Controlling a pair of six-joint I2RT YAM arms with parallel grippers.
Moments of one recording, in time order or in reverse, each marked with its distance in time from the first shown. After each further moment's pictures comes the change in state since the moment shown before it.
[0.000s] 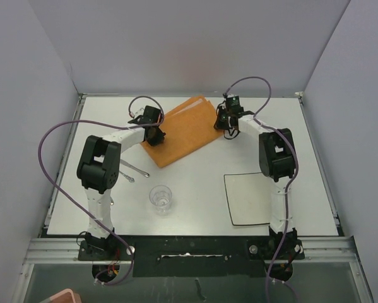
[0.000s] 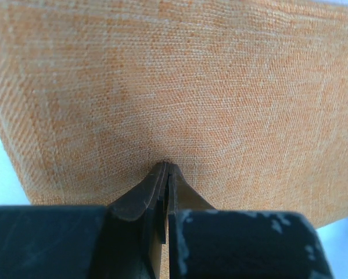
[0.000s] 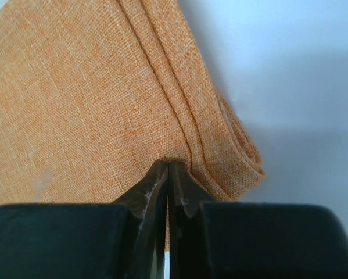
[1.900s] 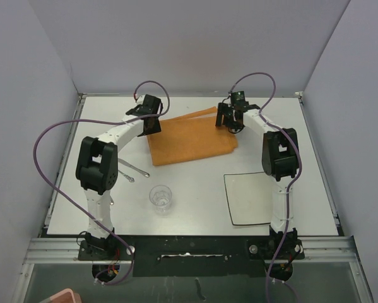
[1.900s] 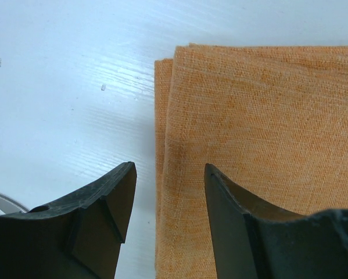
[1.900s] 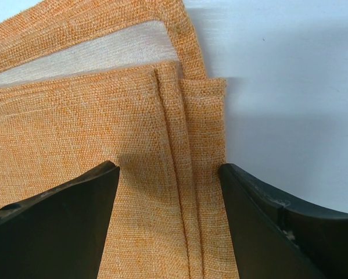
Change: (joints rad) left arm -0.010 -0.021 0.164 -0.182 -0.237 0.459; right arm -0.042 -0.053 0.021 -0.176 0.079 -0.047
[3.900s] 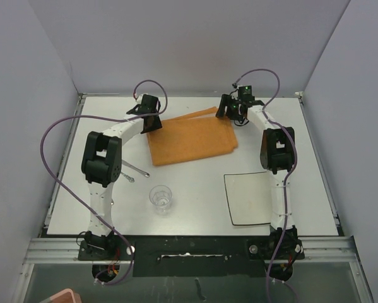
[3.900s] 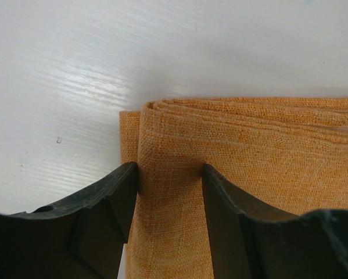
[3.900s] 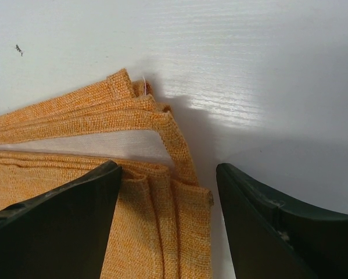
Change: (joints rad) left arm 0.055 0.126 0.065 0.141 0.100 -0.009; right arm -0.074 0.214 0.279 0.040 -0.213 -0.014
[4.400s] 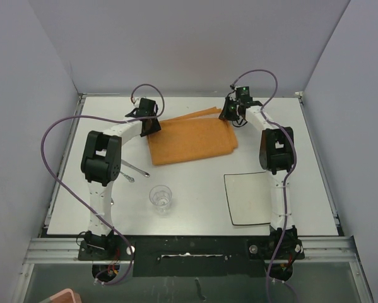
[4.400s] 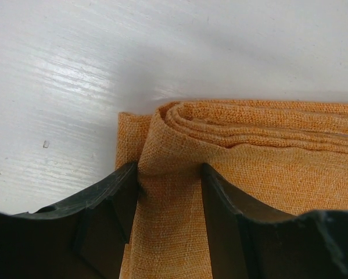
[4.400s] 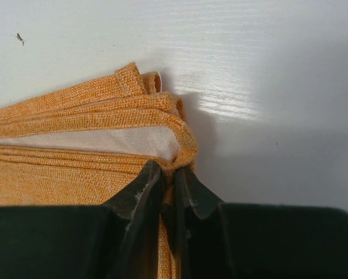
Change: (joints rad) left arm 0.021 0.019 -0.056 0.078 0.049 -0.042; right arm 0.016 -0.010 -0.020 -0.005 0.003 -0.001
